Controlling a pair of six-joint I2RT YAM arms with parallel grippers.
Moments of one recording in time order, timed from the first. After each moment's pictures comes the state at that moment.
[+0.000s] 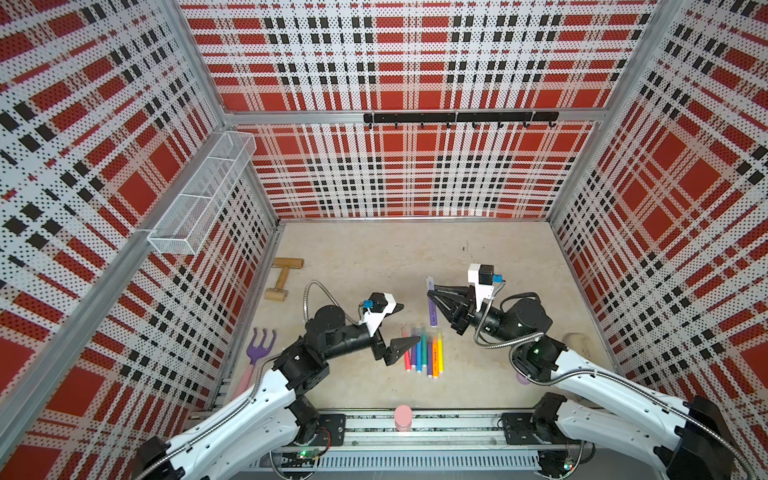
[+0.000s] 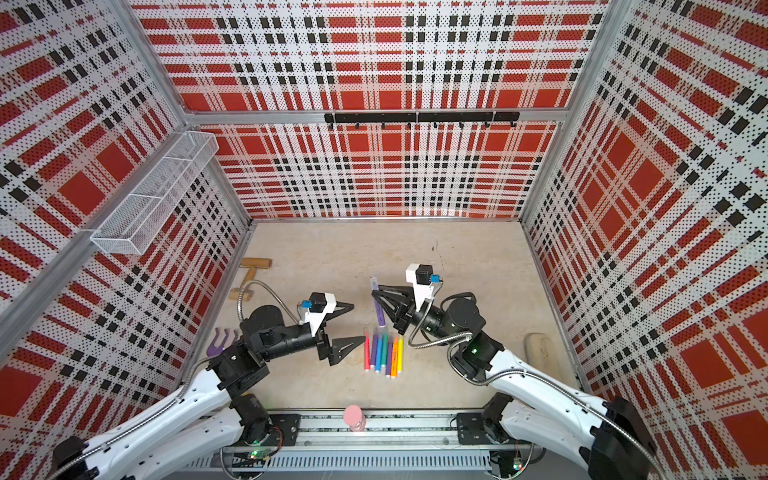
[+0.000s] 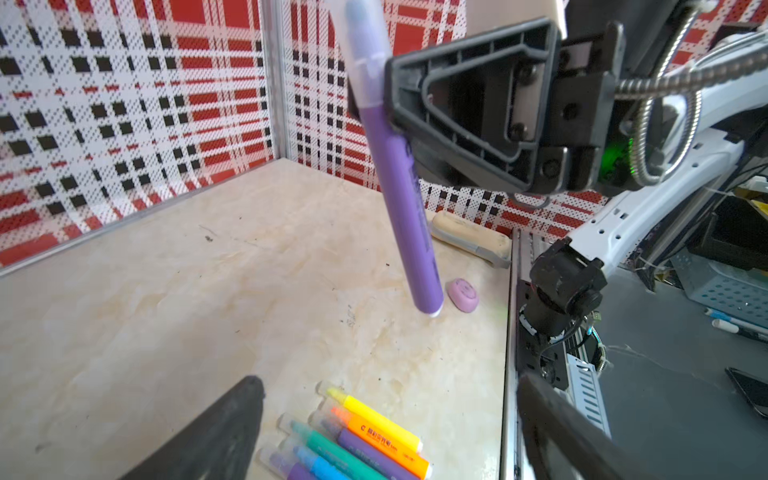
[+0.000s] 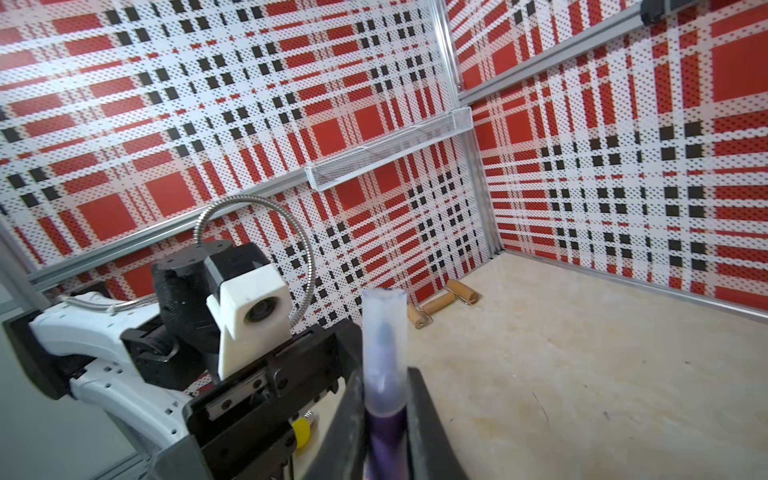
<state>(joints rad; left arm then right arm) -0.74 0.77 0.54 0.11 0.47 -0.04 0.82 0.96 0.58 0.60 -0.30 0.39</state>
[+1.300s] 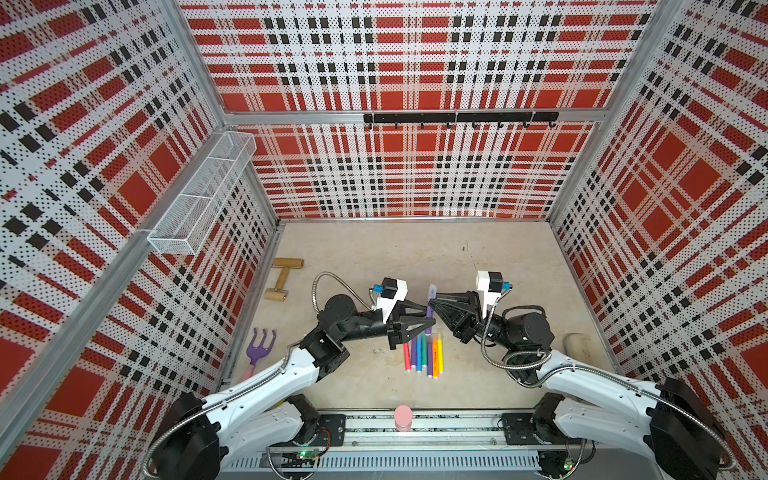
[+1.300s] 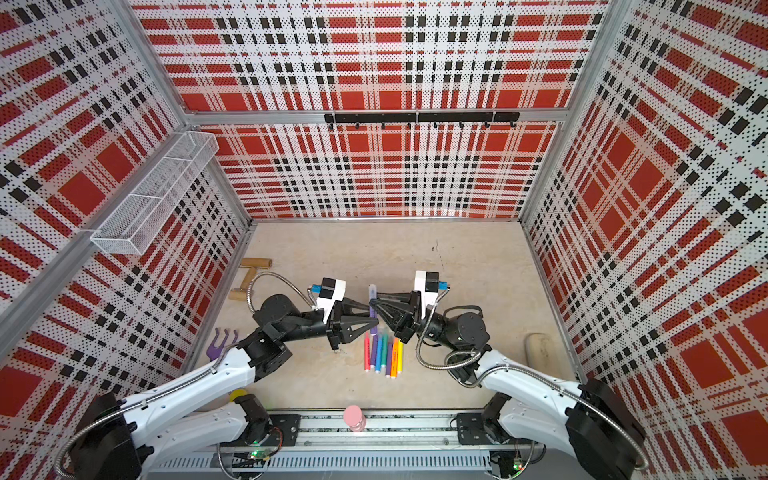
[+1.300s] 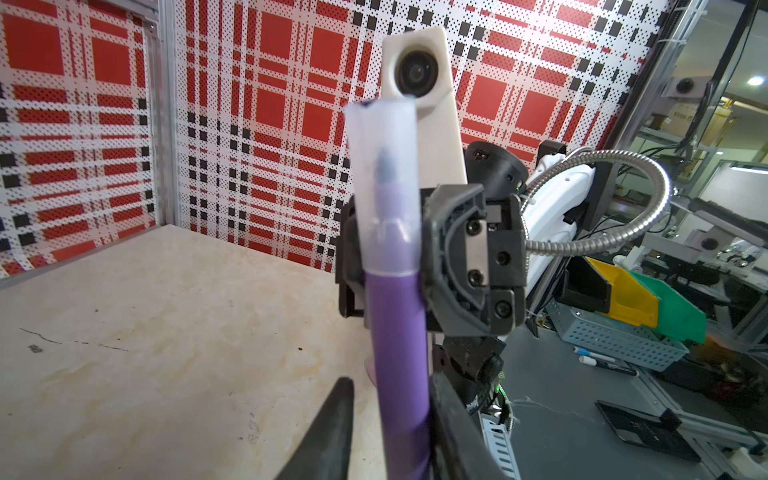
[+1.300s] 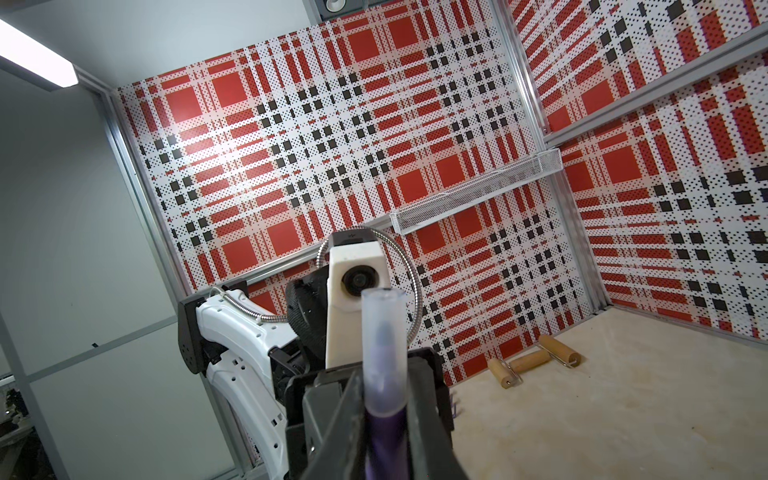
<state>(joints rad) -0.75 1.02 0.58 0.56 0.70 -0.30 0.82 1.07 0.47 1.07 -0.42 0.59</state>
